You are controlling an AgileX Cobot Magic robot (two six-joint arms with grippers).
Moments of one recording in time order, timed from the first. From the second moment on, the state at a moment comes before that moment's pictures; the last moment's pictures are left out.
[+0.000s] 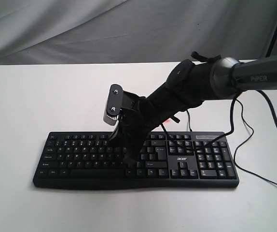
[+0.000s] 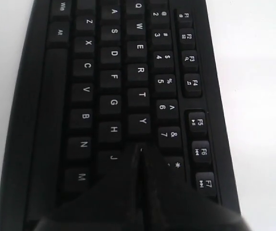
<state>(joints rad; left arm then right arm) 0.13 0.00 -0.01 0.03 0.19 0.09 0.27 2.14 -1.38 0.95 0.69 -1.67</state>
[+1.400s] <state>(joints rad) 0.13 0.00 -0.01 0.03 0.19 0.09 0.27 2.16 -1.38 0.94 0.66 -1.67</state>
